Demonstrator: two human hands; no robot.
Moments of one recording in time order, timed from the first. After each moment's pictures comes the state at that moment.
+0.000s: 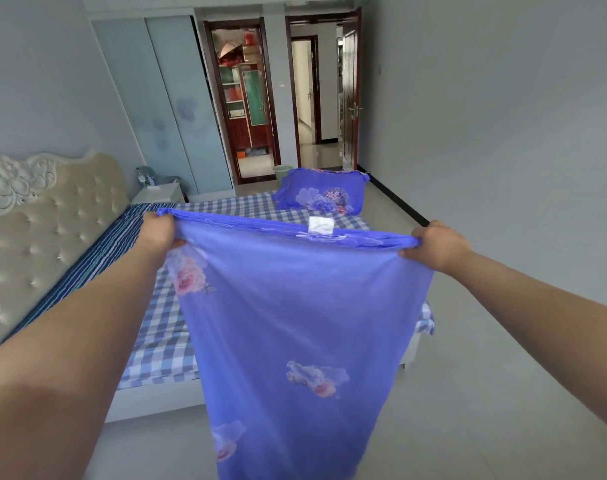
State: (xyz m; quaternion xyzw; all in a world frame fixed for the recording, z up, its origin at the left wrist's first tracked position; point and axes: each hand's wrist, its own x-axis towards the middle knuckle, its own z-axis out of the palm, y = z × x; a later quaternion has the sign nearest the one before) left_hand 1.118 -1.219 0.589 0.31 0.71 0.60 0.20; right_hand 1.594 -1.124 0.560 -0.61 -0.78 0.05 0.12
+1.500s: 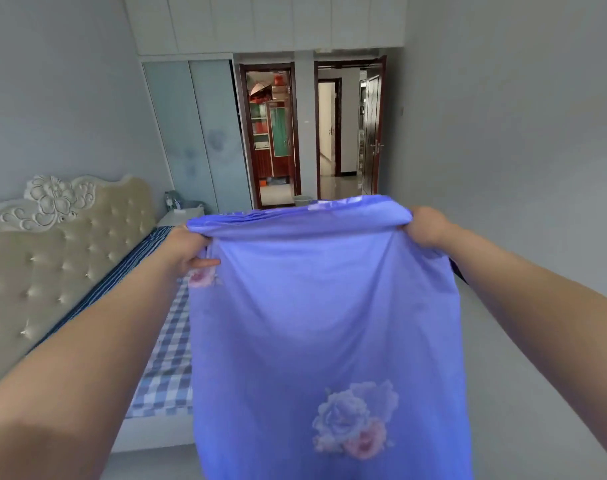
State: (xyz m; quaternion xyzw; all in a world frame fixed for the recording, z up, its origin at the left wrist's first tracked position) left_hand 1.099 -1.243 0.636 0.33 0.68 0.59 0.29; right_hand 1.487 -1.097 0.651 -0.56 -0.79 0.13 0.21
